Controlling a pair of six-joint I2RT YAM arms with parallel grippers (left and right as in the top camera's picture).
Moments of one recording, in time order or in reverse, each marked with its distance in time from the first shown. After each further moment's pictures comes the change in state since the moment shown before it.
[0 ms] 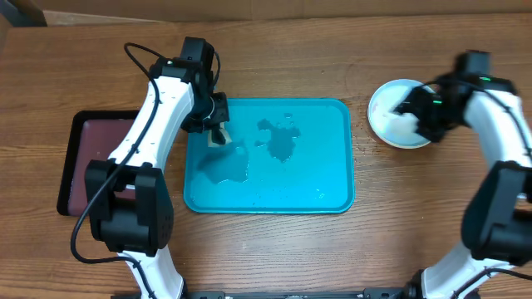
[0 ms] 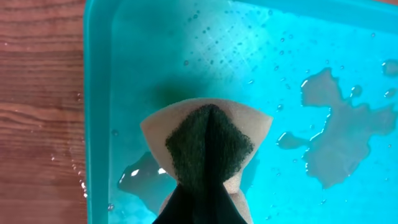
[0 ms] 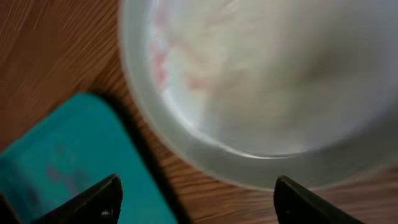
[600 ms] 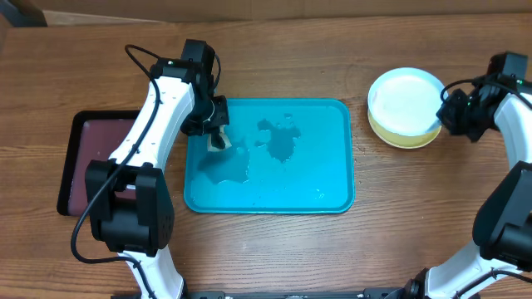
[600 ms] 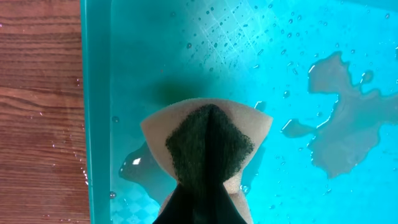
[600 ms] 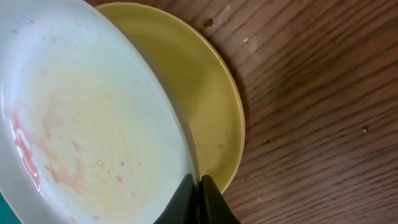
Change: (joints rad) left arm -0.014 0.000 -0.004 -0.032 -0.001 0.001; right arm -0.199 0.000 0.015 0.004 0.150 -0.018
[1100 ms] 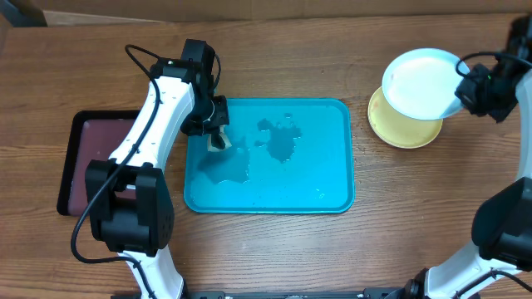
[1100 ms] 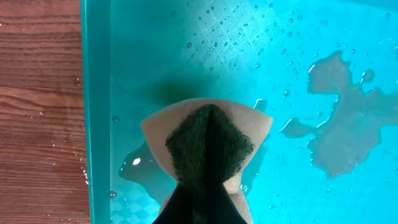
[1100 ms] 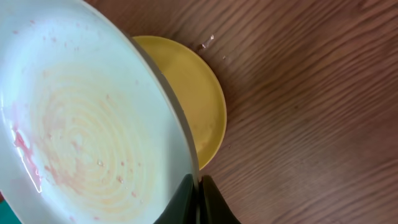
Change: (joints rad) left arm 0.000 0.000 0.000 -0.001 0.000 0.000; right arm 0.014 0.000 0.352 -0.361 0.101 0.013
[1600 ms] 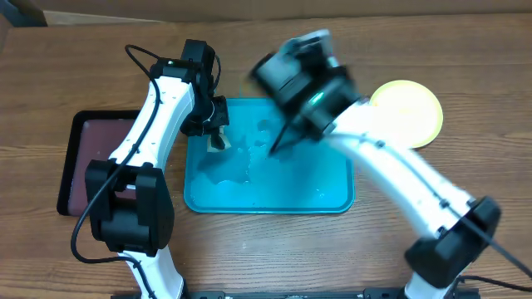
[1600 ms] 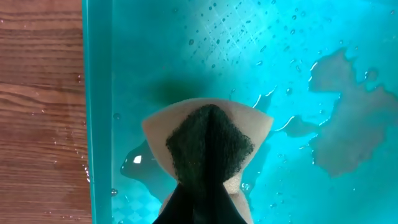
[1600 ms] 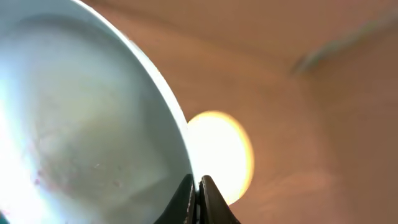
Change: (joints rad) left arm 0.000 0.000 0.000 -0.009 -0.003 0.000; right arm 0.981 -0.006 0.158 -0.051 0.948 0.048
